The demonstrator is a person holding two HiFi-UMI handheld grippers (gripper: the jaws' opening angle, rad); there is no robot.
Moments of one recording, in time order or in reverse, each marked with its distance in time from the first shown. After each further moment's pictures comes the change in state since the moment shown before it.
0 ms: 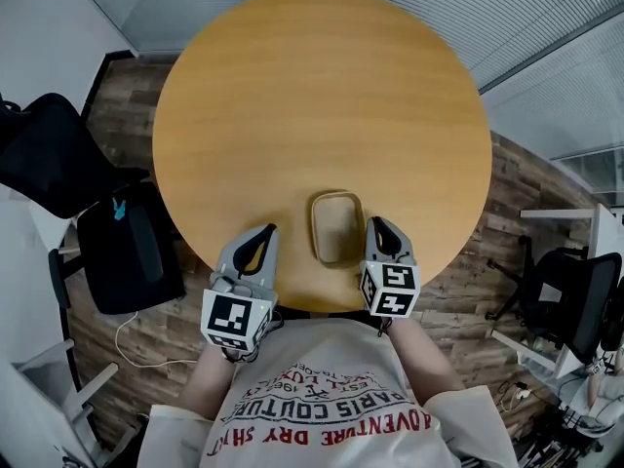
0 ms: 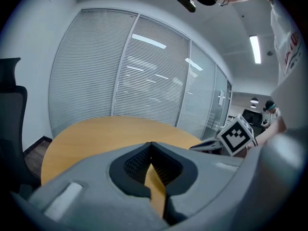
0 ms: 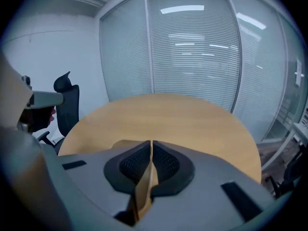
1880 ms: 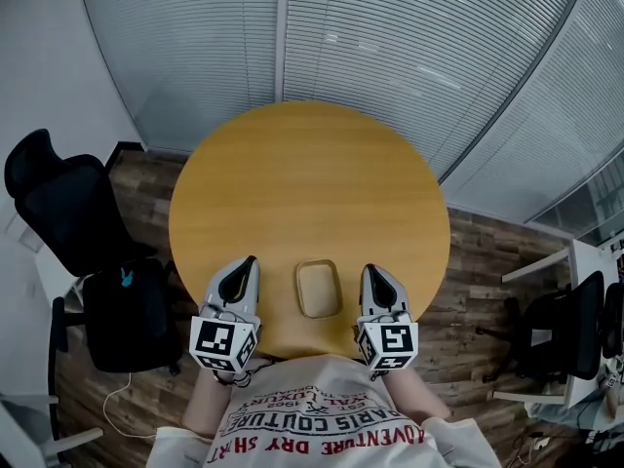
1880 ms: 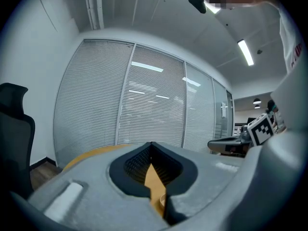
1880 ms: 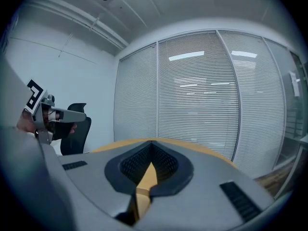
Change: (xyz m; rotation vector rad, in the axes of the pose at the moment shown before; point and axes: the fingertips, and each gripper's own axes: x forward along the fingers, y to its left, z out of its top) left arm -0.059 -0.016 0.099 0.070 -0.270 0.068; right arm -0.136 0.005 0.110 -0.087 -0.484 0.034
